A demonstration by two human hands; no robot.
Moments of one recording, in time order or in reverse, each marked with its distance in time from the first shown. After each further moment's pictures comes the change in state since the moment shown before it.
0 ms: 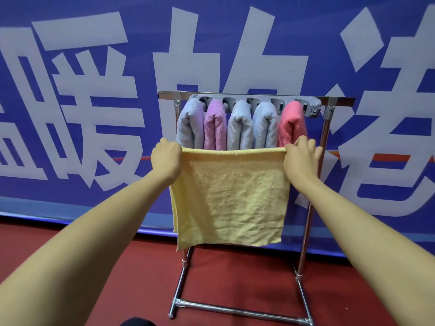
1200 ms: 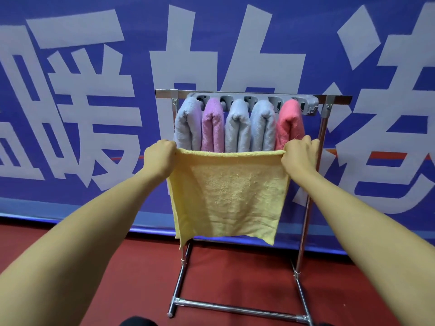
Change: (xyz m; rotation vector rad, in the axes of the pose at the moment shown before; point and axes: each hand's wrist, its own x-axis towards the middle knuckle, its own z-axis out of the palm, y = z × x) left_hand 0.008 -0.018 0.006 0.008 0.031 0.139; right_hand 0.008 -0.004 -0.013 -0.075 -0.122 0.021
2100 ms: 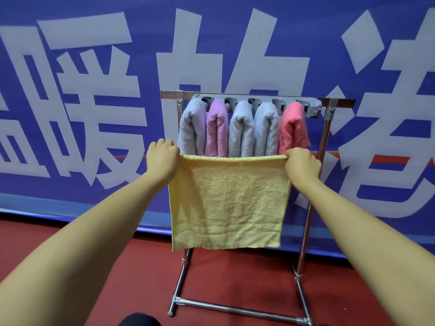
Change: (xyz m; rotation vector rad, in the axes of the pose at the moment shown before) left_hand -0.012 -0.003 0.000 0.189 0.036 0.050; right_hand -0.015 0.001 0.007 0.138 -0.042 0.066
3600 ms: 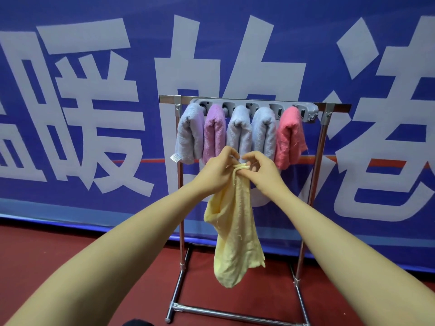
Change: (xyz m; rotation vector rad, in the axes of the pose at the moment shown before) left_hand -0.020 0.094 -0.035 -1.136 -0.147 0.314; right_hand -0.032 -0.051 0.006 1.035 -0.210 -0.227
